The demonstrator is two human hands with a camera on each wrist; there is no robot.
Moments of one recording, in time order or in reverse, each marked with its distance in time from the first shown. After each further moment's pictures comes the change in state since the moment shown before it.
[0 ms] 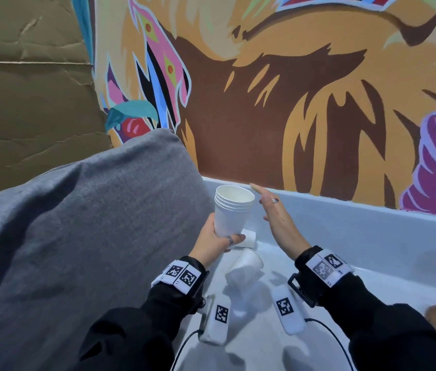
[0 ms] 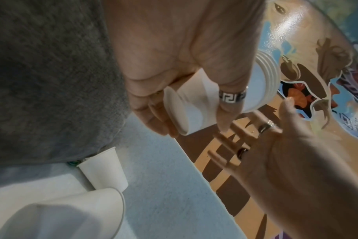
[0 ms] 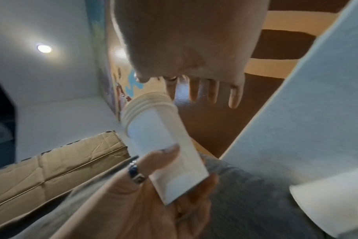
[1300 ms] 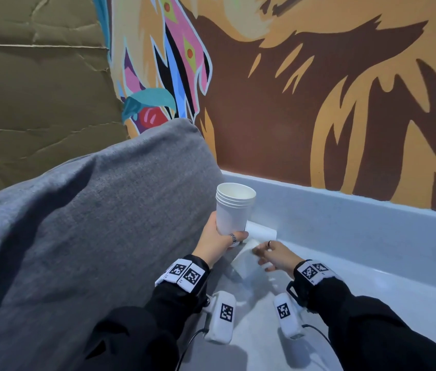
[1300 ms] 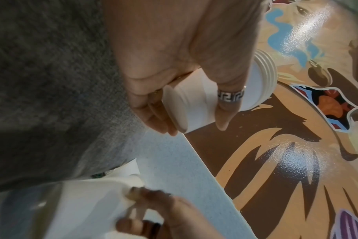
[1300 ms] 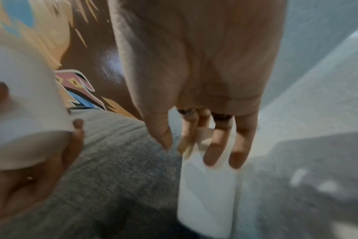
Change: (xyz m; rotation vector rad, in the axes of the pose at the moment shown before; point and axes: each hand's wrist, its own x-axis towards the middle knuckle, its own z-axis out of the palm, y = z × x) left_hand 0.019 -0.022 -0.031 -0.035 0.080 -0.018; right_hand 0.017 0.107 0.047 -0.091 -0.315 0.581
